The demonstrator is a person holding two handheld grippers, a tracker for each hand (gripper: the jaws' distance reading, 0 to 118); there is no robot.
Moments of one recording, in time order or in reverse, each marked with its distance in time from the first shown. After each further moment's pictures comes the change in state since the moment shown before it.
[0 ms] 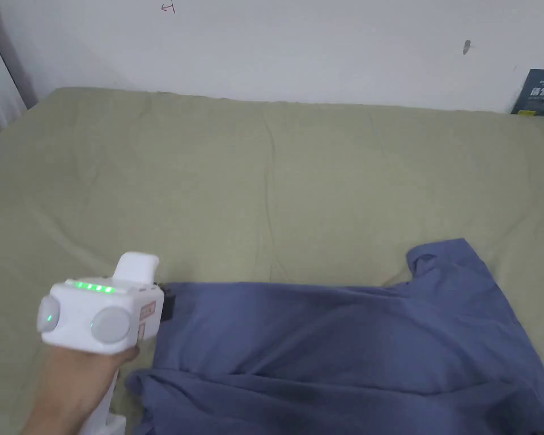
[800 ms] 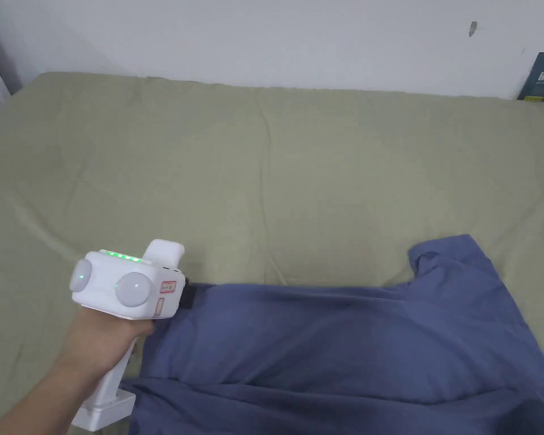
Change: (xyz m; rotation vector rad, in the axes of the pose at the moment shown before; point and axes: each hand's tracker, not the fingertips) left arm 0.016 0.015 -0.039 -0.191 -0.165 -0.021; right arm 0.036 0.003 -0.023 -0.105 -0.052 -0.026
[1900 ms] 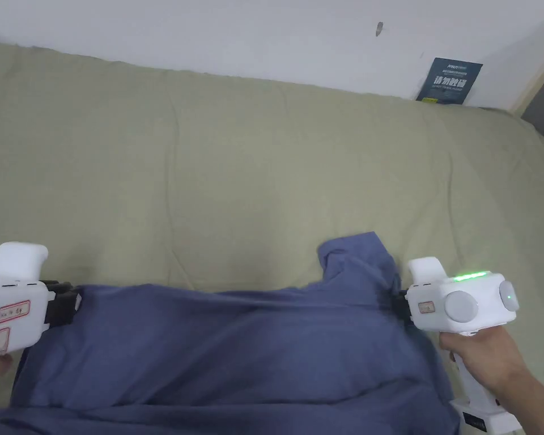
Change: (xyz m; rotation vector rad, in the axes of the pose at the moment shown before) left arm 0.014 -0.001 0.035 0.070 -0.057 0.065; right arm 0.102 0.117 -0.293 -0.358 -0.140 0.238
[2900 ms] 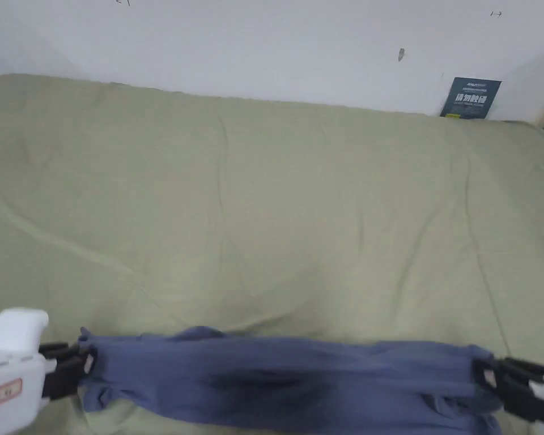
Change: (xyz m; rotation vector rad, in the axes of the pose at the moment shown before) left arm 0.020 -0.180 0.157 0.052 -0.011 0.044; right arm -0.049 -0.225 0.232 0.268 0.252 -0.160
